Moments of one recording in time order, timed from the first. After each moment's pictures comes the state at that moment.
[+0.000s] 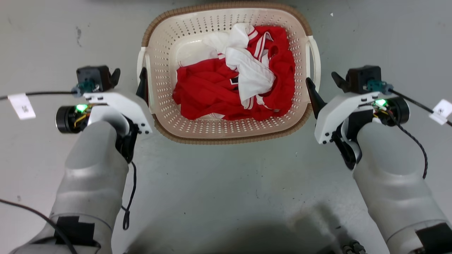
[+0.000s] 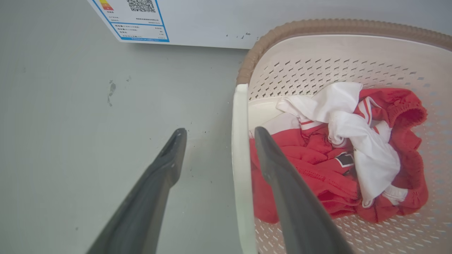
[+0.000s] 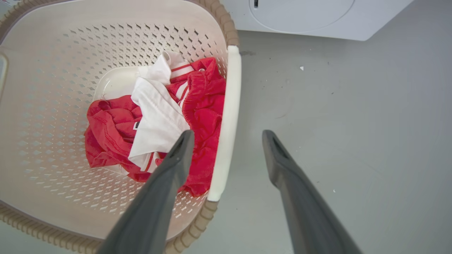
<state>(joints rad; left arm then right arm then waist) -0.92 0.14 -0.07 1.11 -0.24 -0.13 -0.24 -0.83 -0.05 0.17 0.96 0.15 0.13 -0.12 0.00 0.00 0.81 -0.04</state>
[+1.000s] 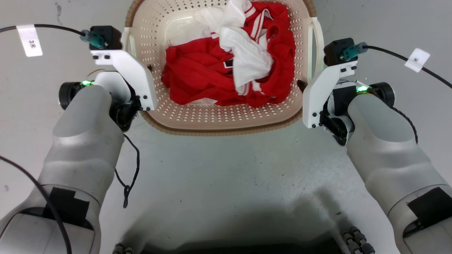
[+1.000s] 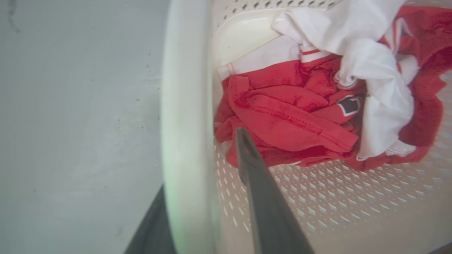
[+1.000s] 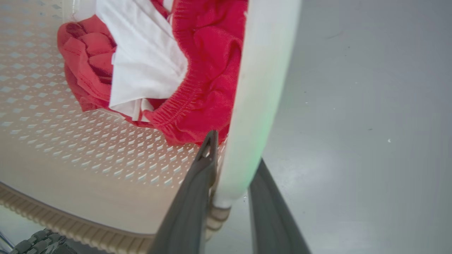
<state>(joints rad) -1.10 0.20 -0.40 1.15 -0.59 -0.13 0.22 -1.06 -0.05 0.51 1.17 0.52 0.13 0.18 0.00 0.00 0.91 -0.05</state>
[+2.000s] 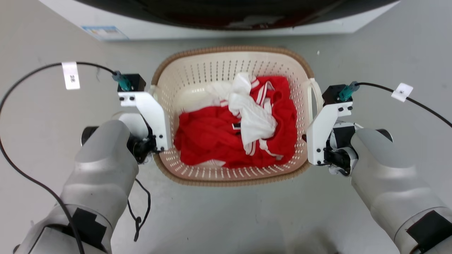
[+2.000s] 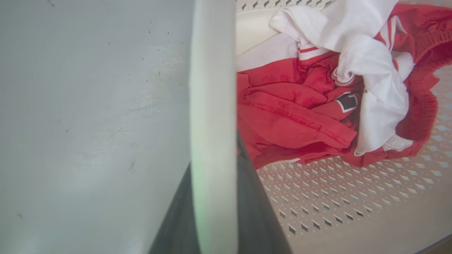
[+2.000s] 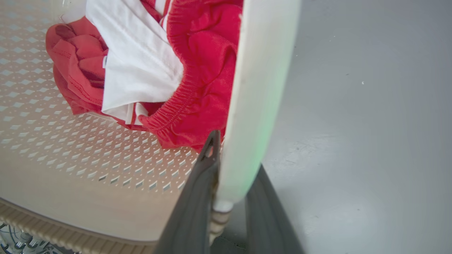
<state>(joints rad) -1.01 0.17 -0.60 1.21 -0.78 -0.12 0.38 -0.95 -0.10 0.72 1.18 0.80 0.12 0.37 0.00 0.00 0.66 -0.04</state>
